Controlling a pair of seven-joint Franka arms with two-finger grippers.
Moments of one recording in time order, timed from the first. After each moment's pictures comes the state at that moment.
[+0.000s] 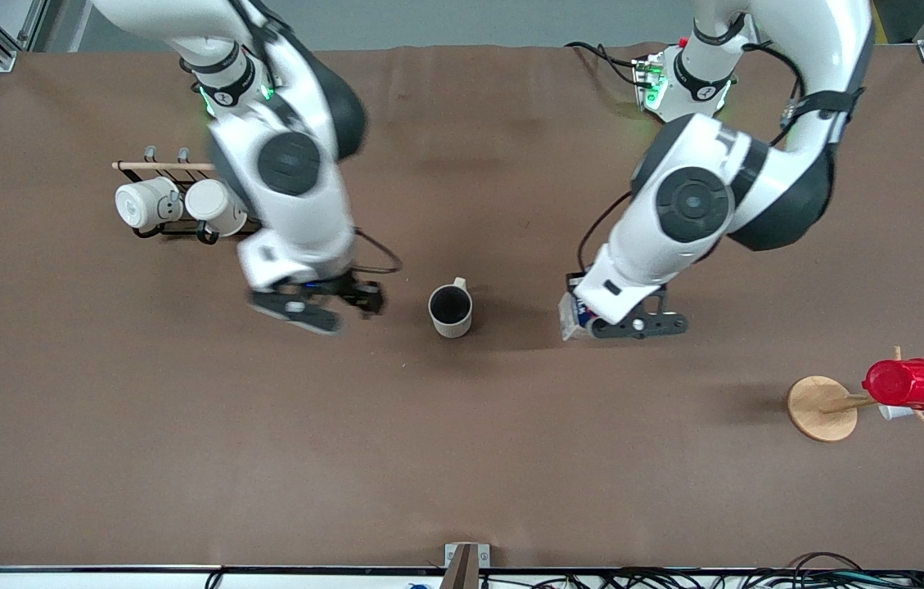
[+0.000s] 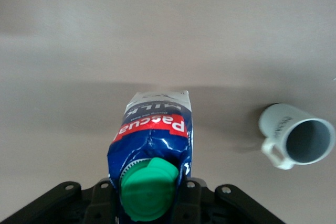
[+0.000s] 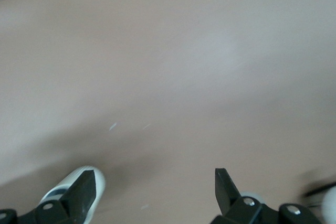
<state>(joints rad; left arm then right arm) -0.28 0.46 -0.31 -1.45 0.06 1.82 -0.65 0.21 0.35 0.34 -1.50 -0.28 1.85 0.96</state>
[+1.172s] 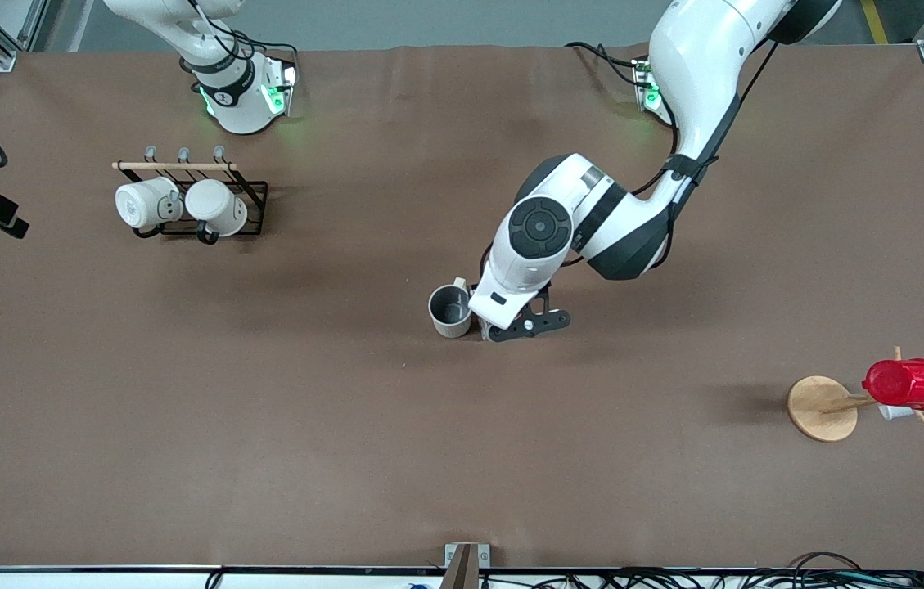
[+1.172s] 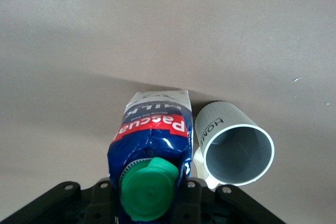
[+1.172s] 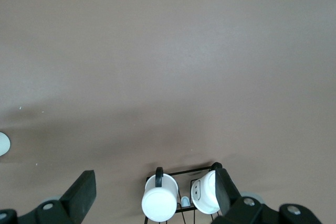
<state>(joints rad) -0.45 0.67 -0.31 -1.35 0.06 1.95 -0.93 0.02 0.02 -0.10 -1.50 0.01 1.54 0.11</state>
